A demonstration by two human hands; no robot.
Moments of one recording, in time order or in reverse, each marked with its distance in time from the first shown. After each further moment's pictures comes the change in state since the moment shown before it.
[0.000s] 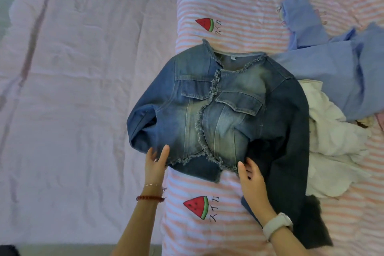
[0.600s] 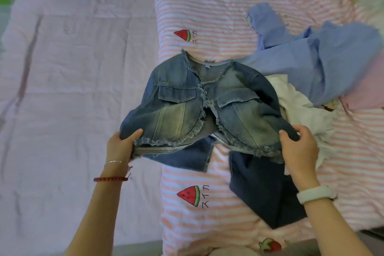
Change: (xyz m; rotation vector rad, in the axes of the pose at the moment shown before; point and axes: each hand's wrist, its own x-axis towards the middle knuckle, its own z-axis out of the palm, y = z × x) left_hand -0.011 0.087 -0.034 0.183 0.018 0.210; right_hand -0.005 -0.062 -0.115 -0.228 0.548 -0.217
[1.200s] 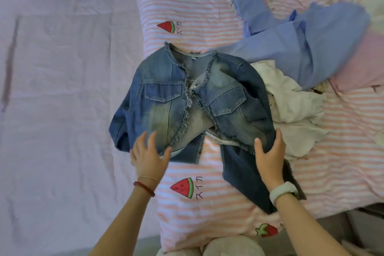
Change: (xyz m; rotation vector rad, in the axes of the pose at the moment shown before) left_hand -0.035 -0.077 0.062 0.950 -0.017 0.588; right_hand -0.036 0.066 0.036 0.173 -0.110 0.062
